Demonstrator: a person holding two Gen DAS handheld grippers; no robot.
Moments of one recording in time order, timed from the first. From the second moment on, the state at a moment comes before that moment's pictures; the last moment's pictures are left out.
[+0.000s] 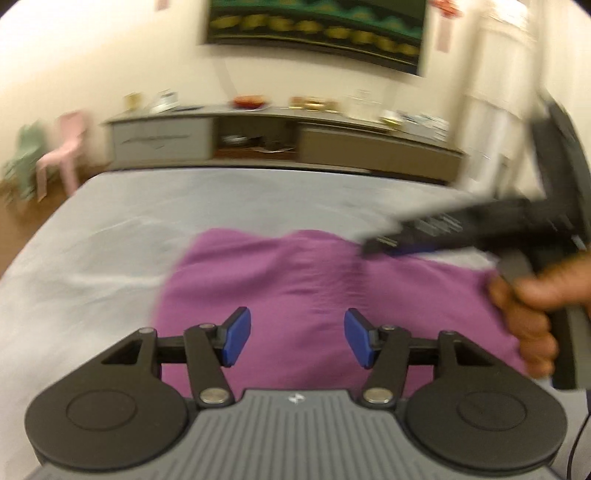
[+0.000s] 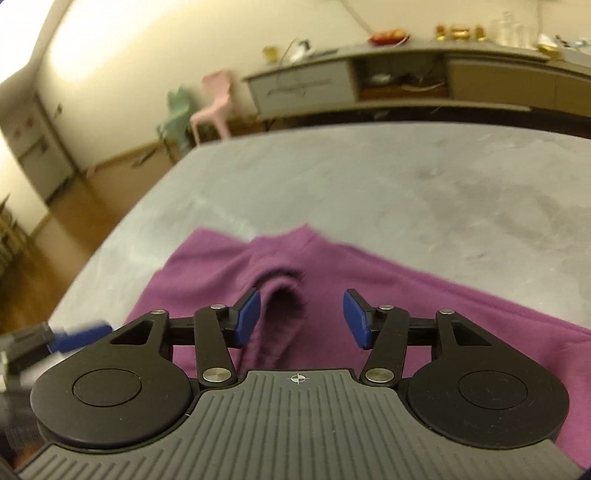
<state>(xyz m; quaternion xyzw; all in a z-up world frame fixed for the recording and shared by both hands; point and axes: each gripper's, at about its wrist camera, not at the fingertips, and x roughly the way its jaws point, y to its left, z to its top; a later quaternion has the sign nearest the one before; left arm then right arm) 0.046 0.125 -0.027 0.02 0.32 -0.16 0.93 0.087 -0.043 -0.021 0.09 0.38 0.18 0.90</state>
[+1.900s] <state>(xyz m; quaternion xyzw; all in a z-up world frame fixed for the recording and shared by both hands) 0.129 0.035 -0.059 -0.14 0.46 -0.31 0.82 -0.090 -0.169 -0.015 0.11 0.25 0.22 0.94</state>
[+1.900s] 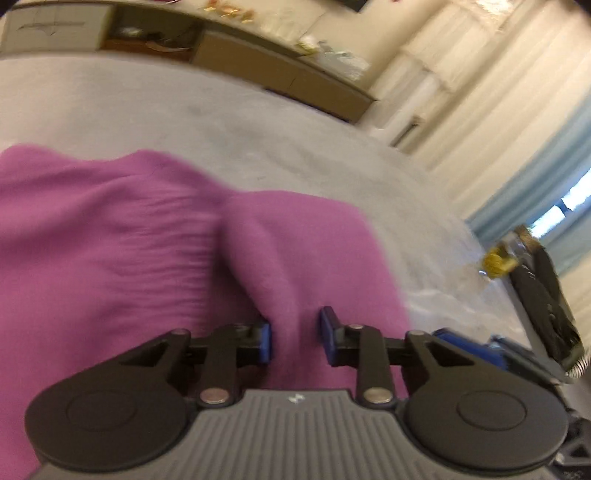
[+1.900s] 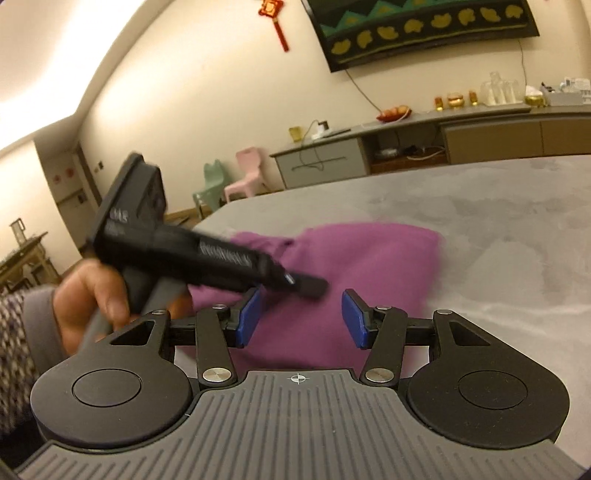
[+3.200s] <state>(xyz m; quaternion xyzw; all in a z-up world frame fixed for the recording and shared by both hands) 0.076 -0.011 -0.052 0.20 0.36 -0.12 0.91 -0.028 -0.155 -0.025 0.01 0.40 0.11 0.91</state>
